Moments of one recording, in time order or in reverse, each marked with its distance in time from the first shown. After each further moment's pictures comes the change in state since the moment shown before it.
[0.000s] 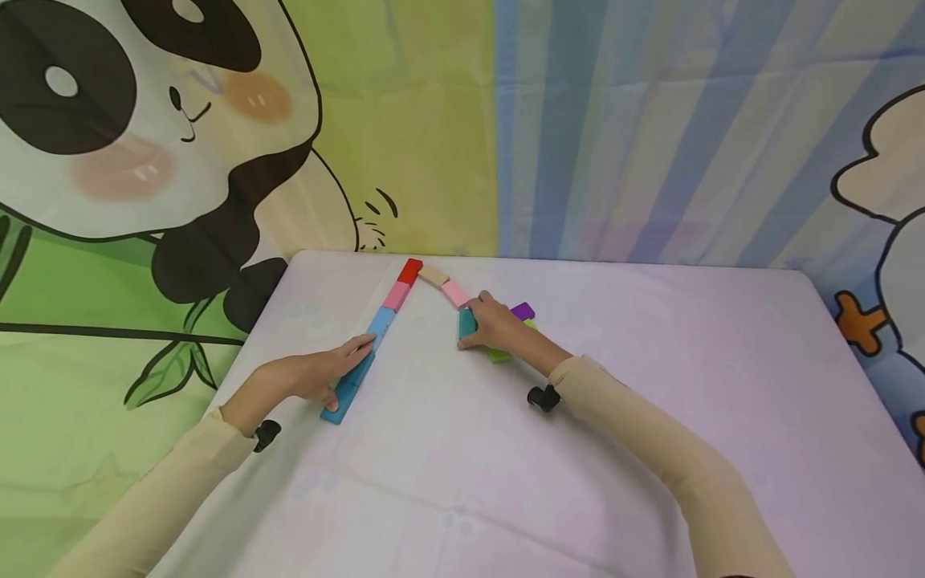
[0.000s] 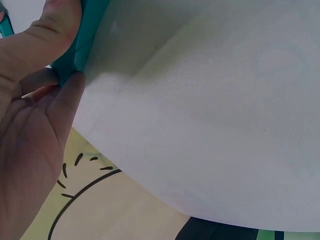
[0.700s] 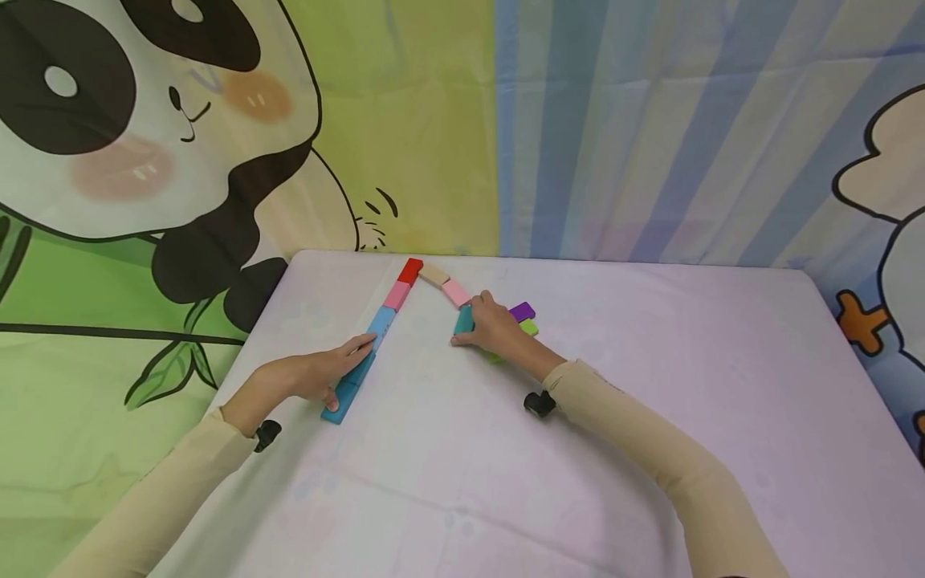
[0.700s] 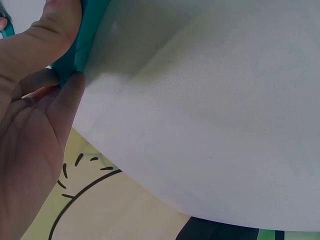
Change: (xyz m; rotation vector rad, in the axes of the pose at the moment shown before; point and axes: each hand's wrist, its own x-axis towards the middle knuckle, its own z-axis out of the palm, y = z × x) left_hand -0.002 0.003 -0.001 0.004 -0.001 -0.010; right_hand 0.007 0.000 0.017 -0.003 0.119 0.047
